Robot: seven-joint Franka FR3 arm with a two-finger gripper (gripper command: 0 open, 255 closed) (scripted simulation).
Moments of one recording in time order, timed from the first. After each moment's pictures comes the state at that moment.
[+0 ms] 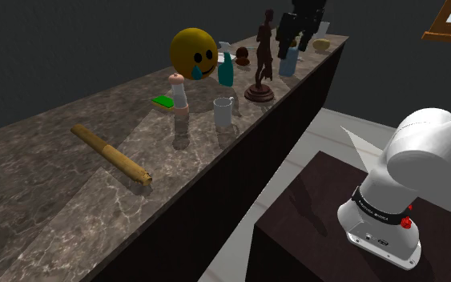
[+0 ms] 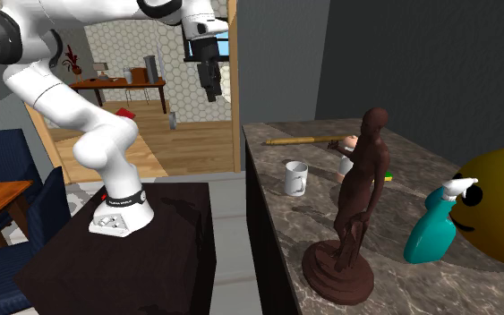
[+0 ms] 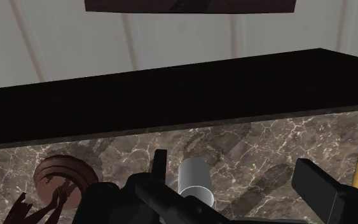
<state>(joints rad) 0.01 -0.76 0.05 -2.29 -0.01 1.69 0.12</state>
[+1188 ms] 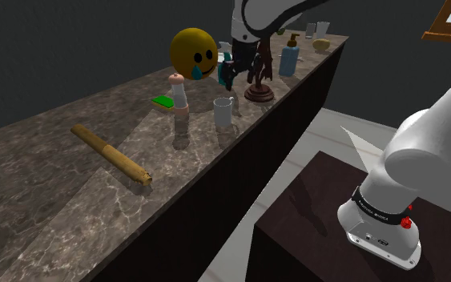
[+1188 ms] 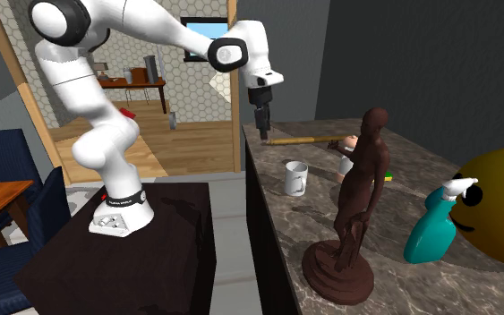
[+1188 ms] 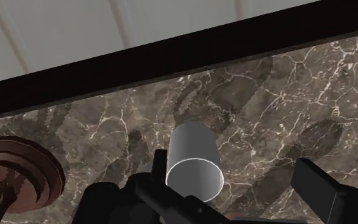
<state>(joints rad) -0.03 -0.26 0.14 -2.24 -0.05 2.14 0.32</state>
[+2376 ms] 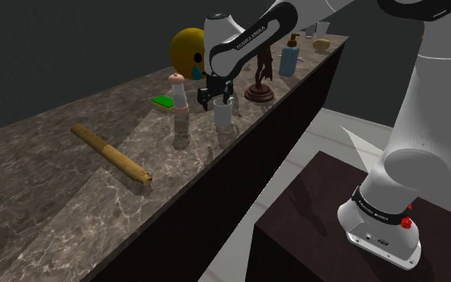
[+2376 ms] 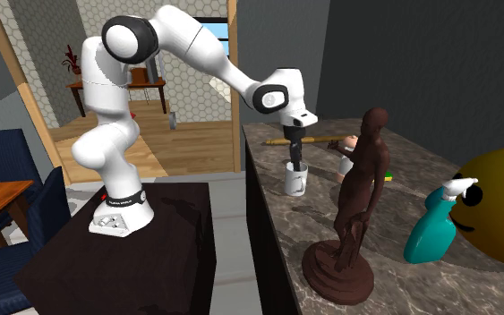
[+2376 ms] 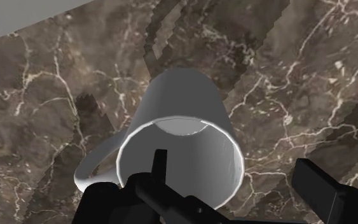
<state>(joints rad) -0.04 0.22 0.15 -2.00 -0.19 2.38 0.50</state>
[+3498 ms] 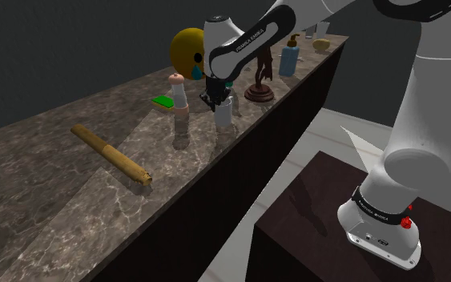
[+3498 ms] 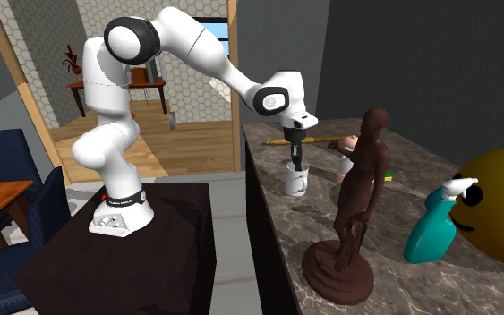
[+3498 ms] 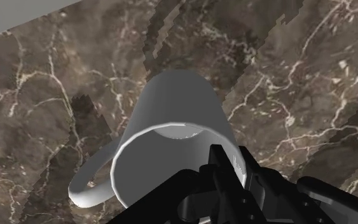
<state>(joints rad) -0.04 0.24 0.15 -2.00 -0.20 2.39 0.50</state>
